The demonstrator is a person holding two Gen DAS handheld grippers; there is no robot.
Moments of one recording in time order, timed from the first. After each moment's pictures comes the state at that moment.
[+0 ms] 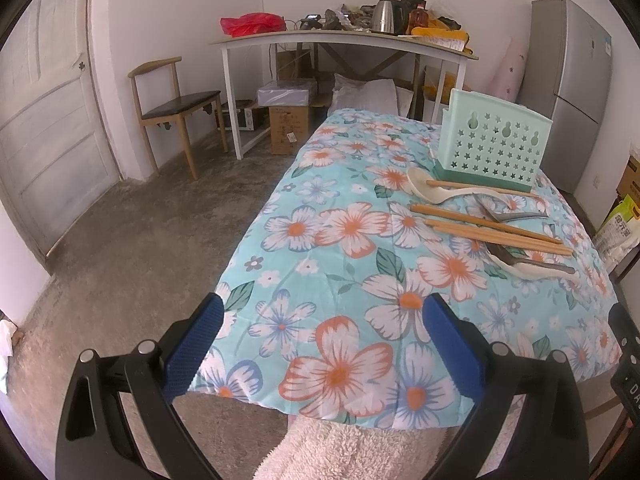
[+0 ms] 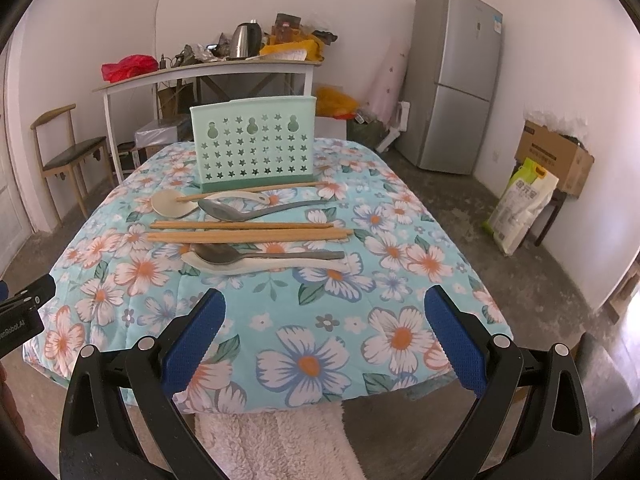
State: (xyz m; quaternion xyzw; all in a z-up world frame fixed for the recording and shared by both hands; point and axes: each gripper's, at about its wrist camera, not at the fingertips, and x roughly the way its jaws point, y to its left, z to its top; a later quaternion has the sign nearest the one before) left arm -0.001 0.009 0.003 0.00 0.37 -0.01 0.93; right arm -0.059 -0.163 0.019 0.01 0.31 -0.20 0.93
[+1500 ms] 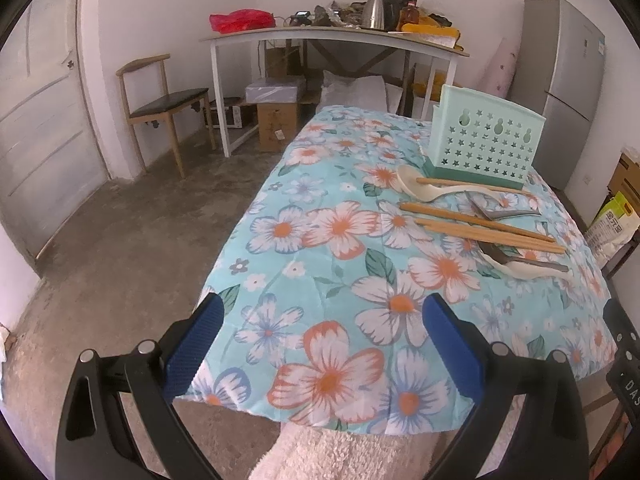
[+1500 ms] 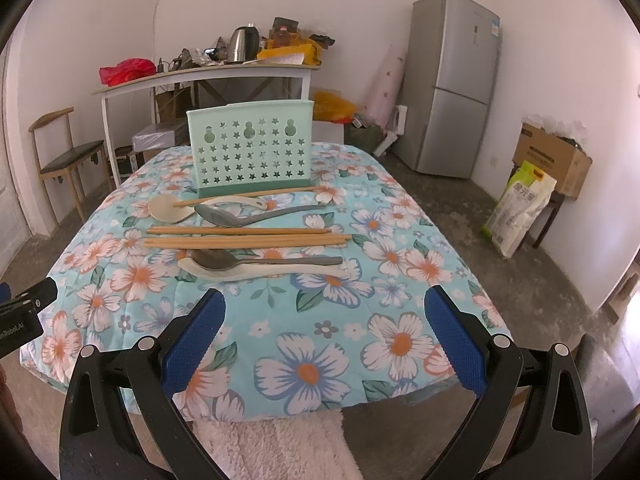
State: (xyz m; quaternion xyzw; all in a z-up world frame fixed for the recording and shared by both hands) left arm 0.010 -0.002 0.002 0.00 0.38 -0.03 0.93; right arm -0.055 -0.162 0.016 0.01 0.30 -0.21 0.93
